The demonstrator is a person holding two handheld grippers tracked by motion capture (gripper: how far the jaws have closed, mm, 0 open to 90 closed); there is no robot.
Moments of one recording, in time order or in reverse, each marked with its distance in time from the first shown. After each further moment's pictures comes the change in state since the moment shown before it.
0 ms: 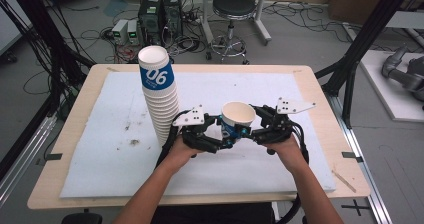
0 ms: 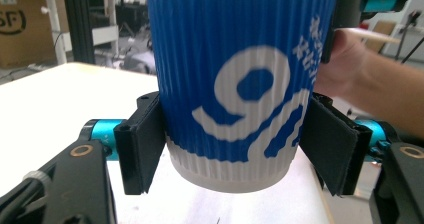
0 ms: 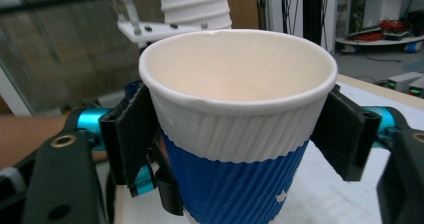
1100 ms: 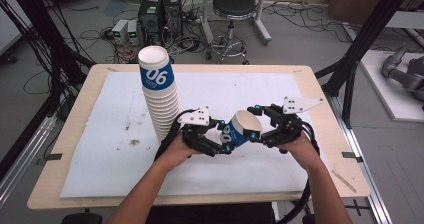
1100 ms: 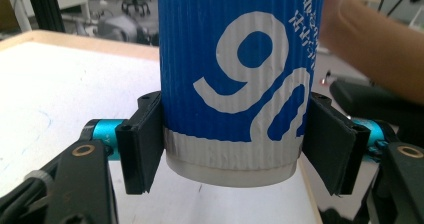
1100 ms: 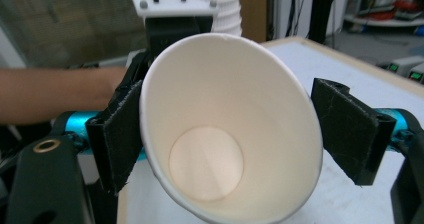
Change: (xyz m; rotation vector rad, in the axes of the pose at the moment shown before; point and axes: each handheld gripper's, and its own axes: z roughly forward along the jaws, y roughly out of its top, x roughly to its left) left arm 0.000 0.009 0.000 0.121 -0.095 0.006; right arm 0.000 0.011 -0.020 0.094 0.017 -0.036
